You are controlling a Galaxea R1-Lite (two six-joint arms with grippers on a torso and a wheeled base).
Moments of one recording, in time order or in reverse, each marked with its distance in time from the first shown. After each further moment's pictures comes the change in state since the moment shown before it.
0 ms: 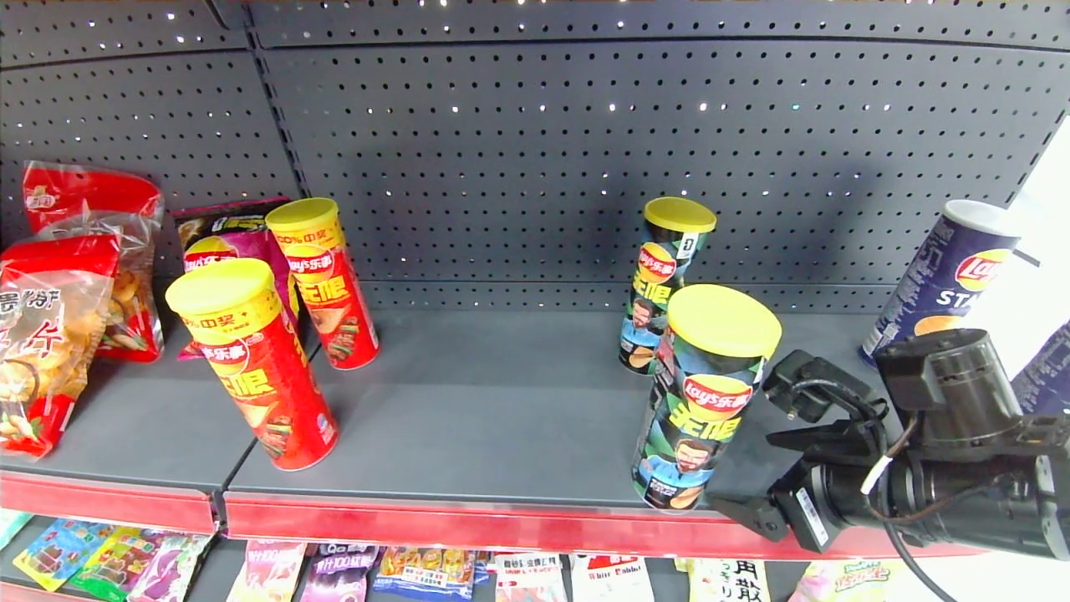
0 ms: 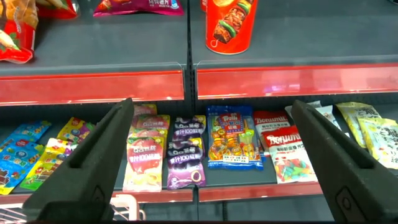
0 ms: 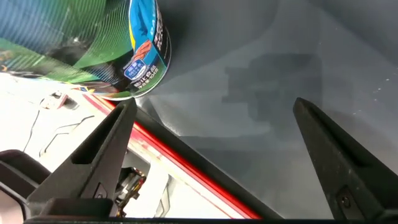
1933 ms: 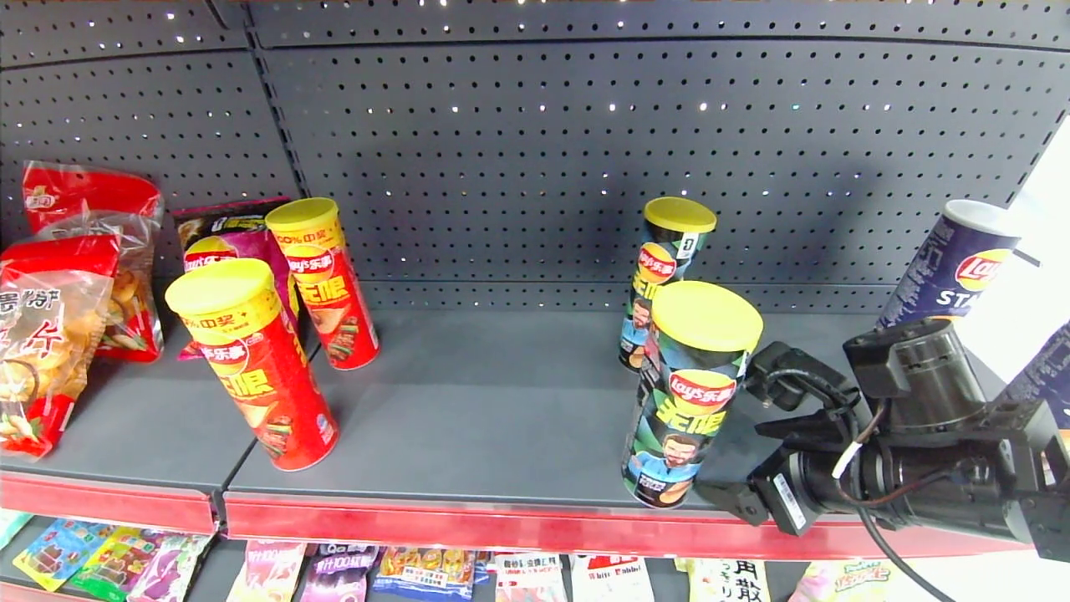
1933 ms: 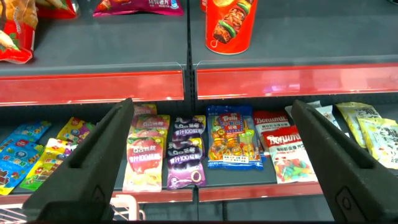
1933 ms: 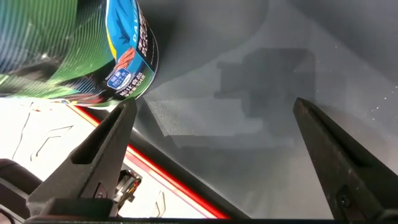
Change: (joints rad) left arm 0.000 0.000 0.000 0.000 0.000 0.000; right arm 0.014 0.053 -0.048 -0.002 -0.038 0.004
